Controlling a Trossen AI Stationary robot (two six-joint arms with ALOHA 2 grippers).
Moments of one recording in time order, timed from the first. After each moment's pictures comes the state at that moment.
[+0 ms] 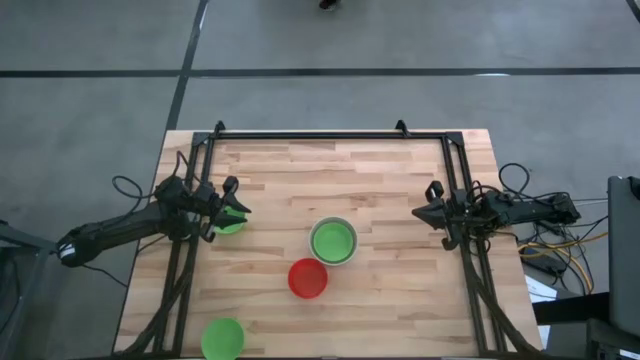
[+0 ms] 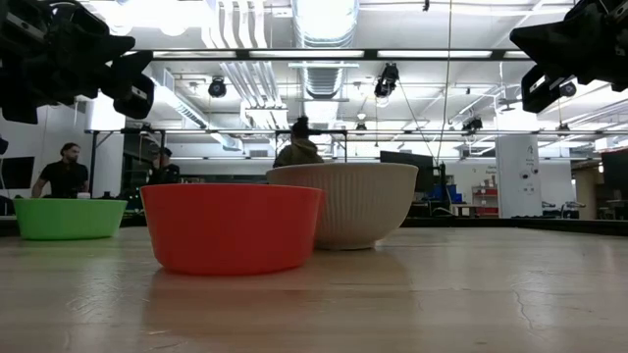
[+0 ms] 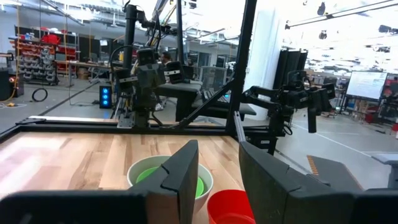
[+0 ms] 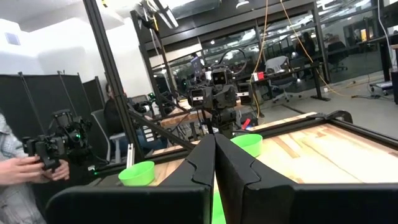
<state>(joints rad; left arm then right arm) 0.44 0.28 0.01 0.40 0.72 -0.24 0.15 0.00 0.01 0.21 0.11 0.28</state>
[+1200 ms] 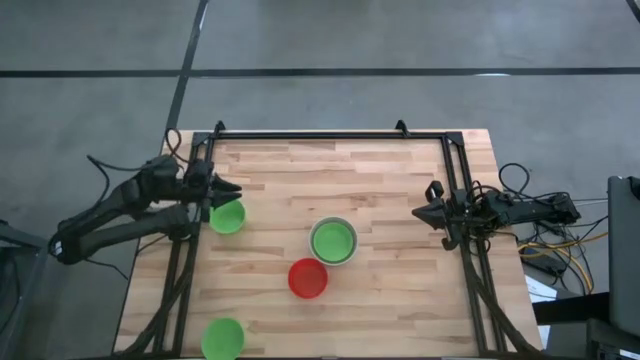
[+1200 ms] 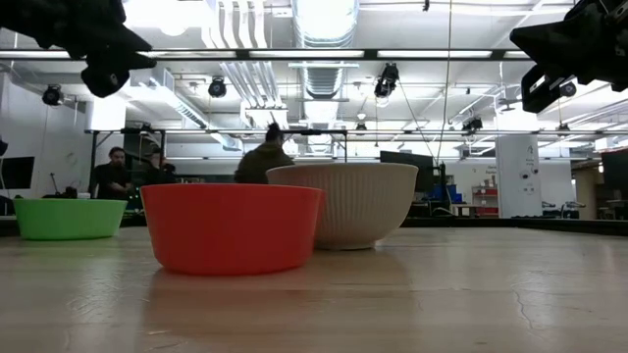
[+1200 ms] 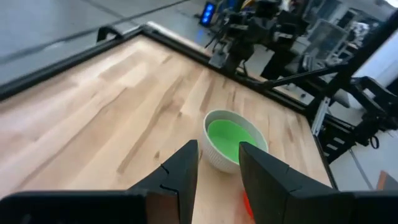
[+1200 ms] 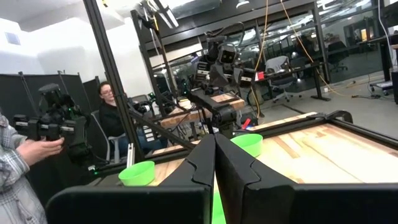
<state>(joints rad) 0.44 0.37 0.55 -0.53 0.32 -0.31 0.15 0.00 0.01 0.21 0.11 0.28</state>
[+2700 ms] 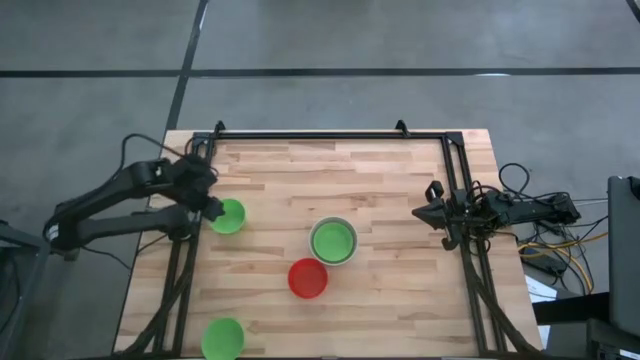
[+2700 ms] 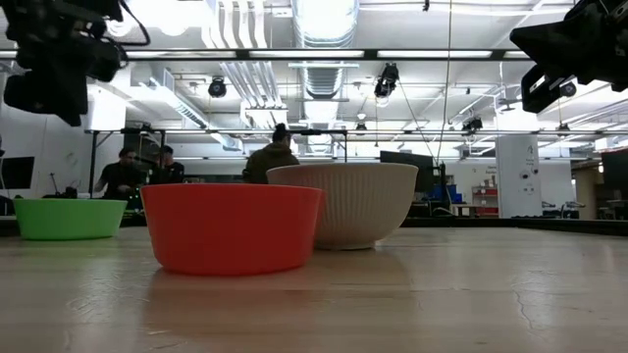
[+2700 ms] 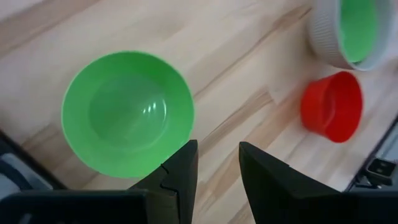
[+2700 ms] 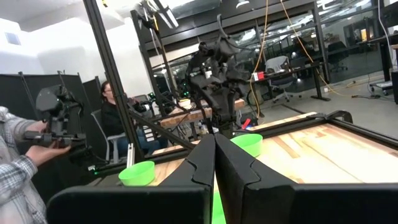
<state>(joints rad) 0.44 0.68 0.76 -1.23 0.24 -0.63 0.15 0.00 0.01 0.21 0.11 0.28</state>
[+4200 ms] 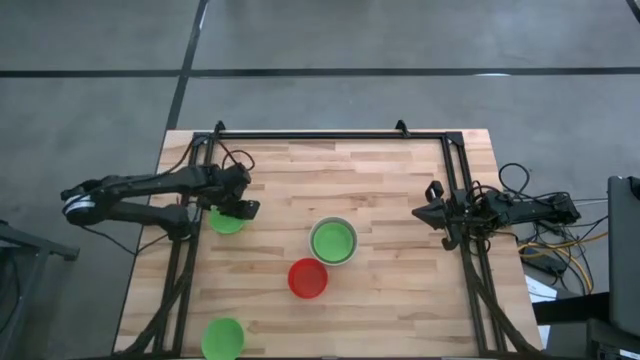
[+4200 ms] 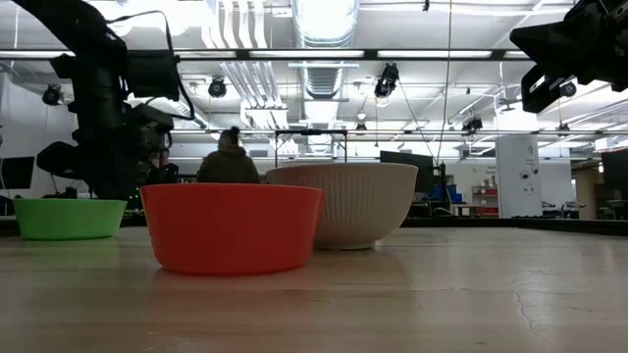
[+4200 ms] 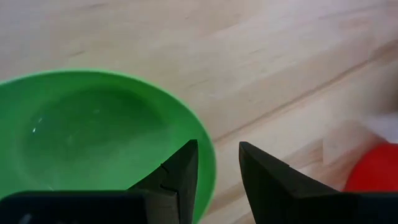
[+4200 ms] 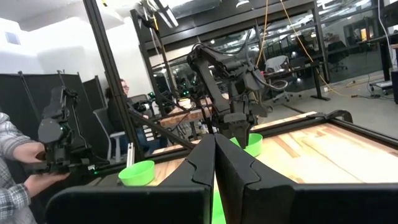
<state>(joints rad) 0.43 1.04 0.55 -0.76 0.25 -0.86 0.15 0.00 0.01 0.21 0.11 0.28</state>
